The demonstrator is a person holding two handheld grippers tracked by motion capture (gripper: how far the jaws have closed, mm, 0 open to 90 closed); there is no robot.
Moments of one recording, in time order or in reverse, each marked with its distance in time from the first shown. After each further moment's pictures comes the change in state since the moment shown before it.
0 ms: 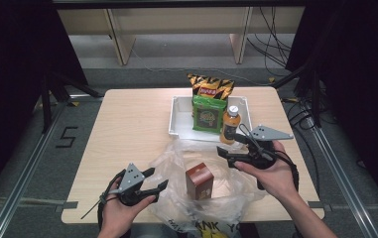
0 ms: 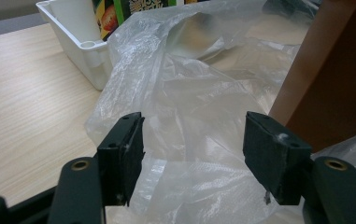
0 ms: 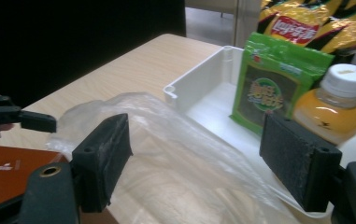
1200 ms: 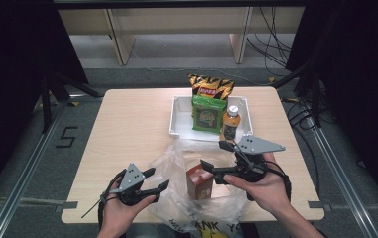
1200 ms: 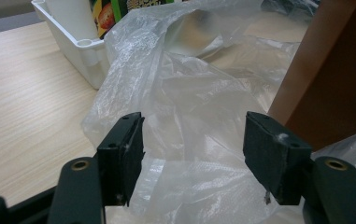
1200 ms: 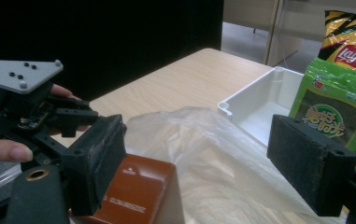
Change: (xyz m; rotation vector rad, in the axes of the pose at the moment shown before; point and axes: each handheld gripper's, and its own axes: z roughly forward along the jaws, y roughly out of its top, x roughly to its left) left arm 0.000 0.000 0.002 0.001 -0.012 -0.005; right arm 0.051 0.008 -0.009 -0.052 0.107 -0.046
